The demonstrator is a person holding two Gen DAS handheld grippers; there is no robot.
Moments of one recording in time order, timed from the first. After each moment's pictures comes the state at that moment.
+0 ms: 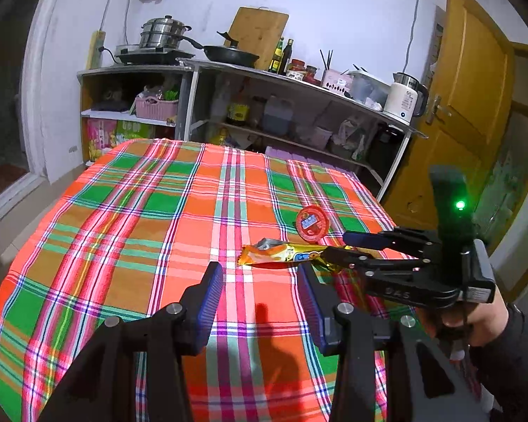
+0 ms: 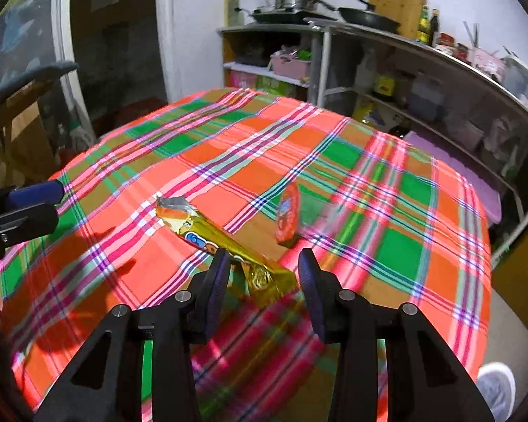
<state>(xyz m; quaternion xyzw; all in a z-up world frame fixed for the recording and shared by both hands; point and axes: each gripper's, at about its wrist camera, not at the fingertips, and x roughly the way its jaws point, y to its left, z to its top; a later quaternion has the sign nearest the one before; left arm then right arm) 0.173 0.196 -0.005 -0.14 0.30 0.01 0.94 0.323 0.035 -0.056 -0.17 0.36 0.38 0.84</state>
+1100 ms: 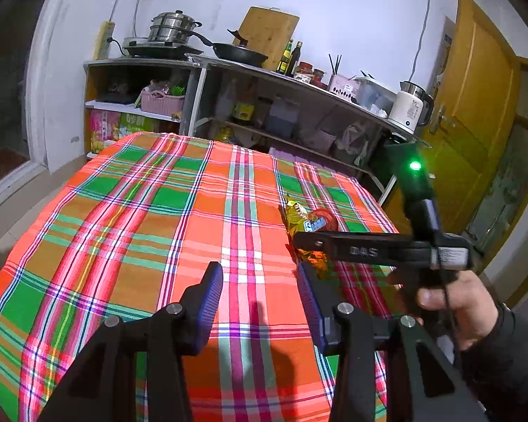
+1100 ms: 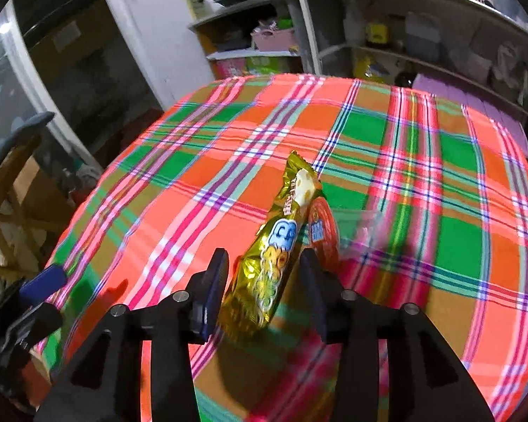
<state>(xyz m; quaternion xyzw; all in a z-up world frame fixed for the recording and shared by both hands) 0.171 0.212 -0.013 -0.16 0.29 0.01 0.94 0.364 0.072 -0.066 -0.05 0.46 0.37 0.81</state>
